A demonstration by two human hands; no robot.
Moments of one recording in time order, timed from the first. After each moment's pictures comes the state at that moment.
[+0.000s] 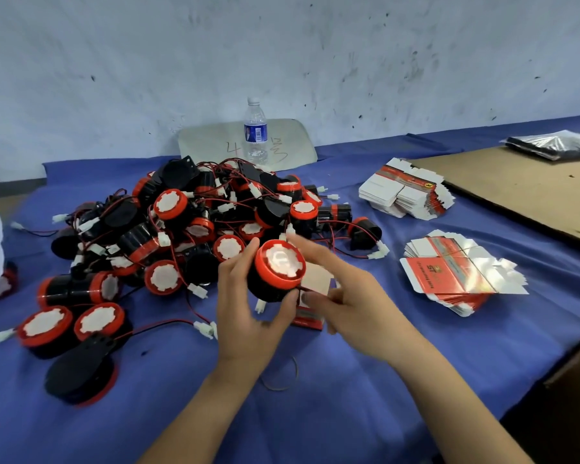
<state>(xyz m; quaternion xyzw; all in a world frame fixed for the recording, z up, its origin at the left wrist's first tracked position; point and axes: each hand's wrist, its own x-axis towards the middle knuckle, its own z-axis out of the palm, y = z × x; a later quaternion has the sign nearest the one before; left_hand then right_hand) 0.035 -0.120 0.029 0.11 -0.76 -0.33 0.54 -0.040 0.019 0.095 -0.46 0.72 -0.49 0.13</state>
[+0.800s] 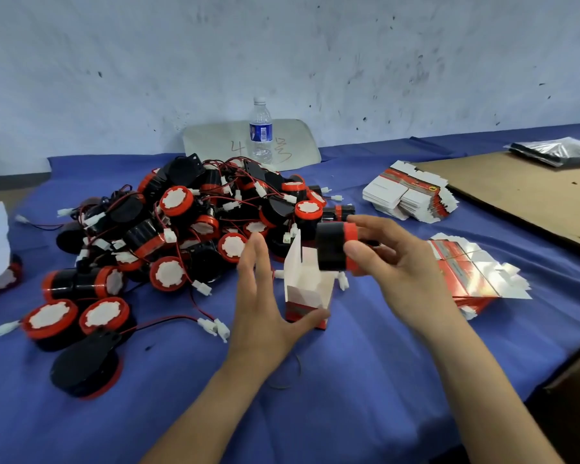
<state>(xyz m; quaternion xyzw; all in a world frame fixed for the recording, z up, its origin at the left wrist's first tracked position) 0.028 -0.117 0.023 0.10 -0.84 -0.34 0.41 -0.063 0.033 0.109 -0.34 0.69 -0.63 0.06</state>
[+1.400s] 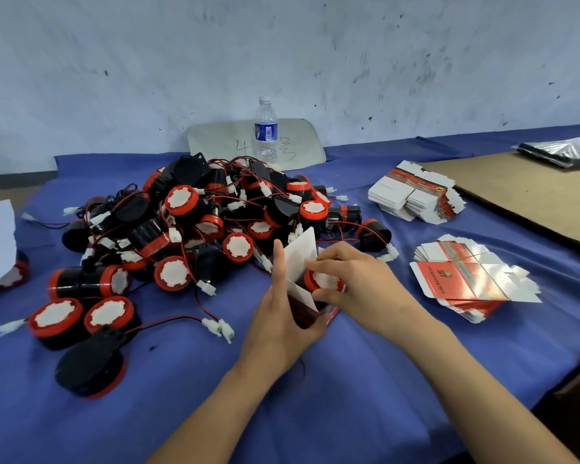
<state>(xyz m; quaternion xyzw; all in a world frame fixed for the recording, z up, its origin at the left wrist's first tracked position) 0.021 -0.114 0.009 0.14 -0.85 -0.41 0.30 -0.077 -0.002 0.084 -0.52 0.83 -0.21 -0.02</state>
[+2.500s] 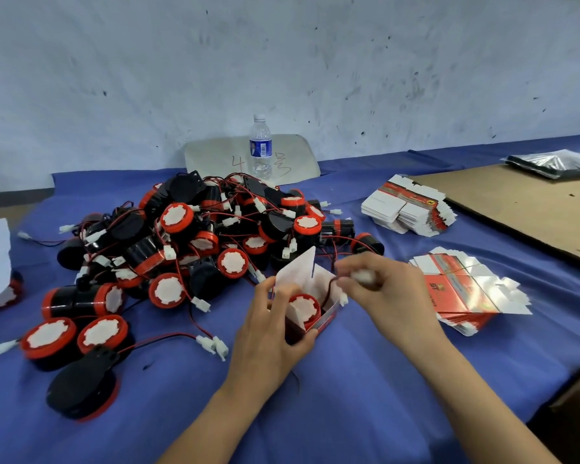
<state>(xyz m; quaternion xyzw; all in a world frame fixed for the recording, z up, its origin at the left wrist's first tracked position) 0.028 -0.119 0.014 0.15 -0.91 -0.24 0.30 -0.076 0.023 0.091 -0.37 0.78 -0.50 -0.05</state>
